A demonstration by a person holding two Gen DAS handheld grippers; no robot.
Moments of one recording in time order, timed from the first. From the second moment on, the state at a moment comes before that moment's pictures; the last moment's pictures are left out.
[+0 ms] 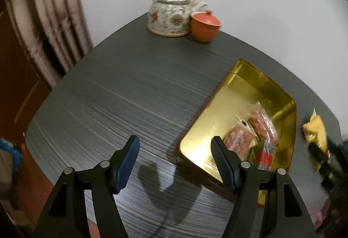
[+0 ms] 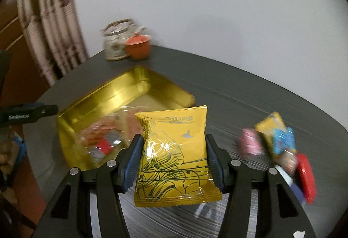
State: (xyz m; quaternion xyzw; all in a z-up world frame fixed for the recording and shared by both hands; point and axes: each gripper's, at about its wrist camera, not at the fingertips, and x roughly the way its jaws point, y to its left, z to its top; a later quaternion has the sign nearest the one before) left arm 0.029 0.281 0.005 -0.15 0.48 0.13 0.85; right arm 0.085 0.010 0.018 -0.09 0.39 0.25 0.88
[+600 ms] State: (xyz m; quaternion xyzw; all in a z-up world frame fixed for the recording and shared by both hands) left arm 0.030 0.287 0.000 -0.17 0.48 0.14 0.85; right arm 0.104 0.099 -0.018 -0.11 0.43 0.29 0.85
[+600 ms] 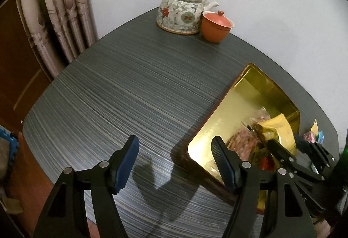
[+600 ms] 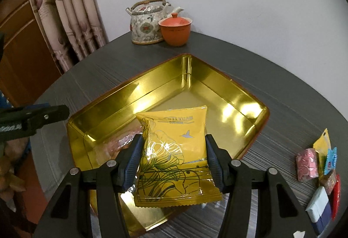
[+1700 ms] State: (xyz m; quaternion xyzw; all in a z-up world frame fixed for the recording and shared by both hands) left arm 0.028 0.277 -0.001 -0.12 0.47 0.16 0.86; right arm 0.156 -0.213 -0.018 -0.06 0.48 0.09 0.87
